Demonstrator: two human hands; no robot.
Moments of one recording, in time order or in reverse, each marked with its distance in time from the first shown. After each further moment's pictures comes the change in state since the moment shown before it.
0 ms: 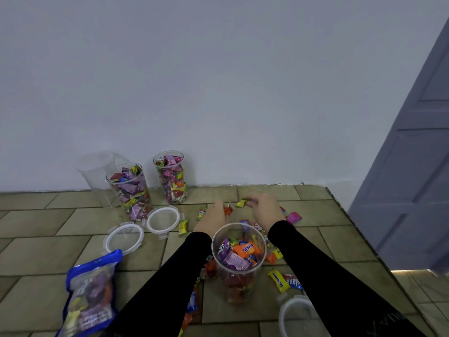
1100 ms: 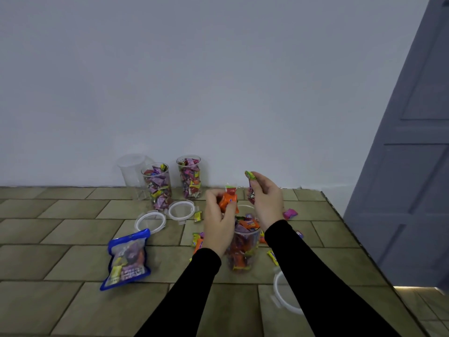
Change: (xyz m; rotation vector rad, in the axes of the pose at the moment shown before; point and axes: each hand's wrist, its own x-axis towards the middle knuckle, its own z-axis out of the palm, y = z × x) left_hand -0.154 0.048 -0.026 -0.823 0.572 0.319; right_hand -0.102 -0.070 -0.007 0.904 0.309 -0.166
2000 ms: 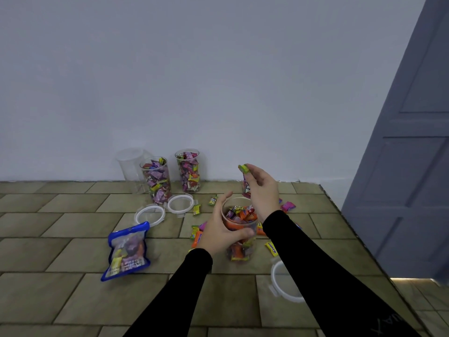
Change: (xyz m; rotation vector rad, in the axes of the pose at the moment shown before) left_hand -0.016 -0.040 -0.017 0.014 -0.404 -0.171; right_hand -0.001 0.002 -0.001 -0.063 -0.074 0.022
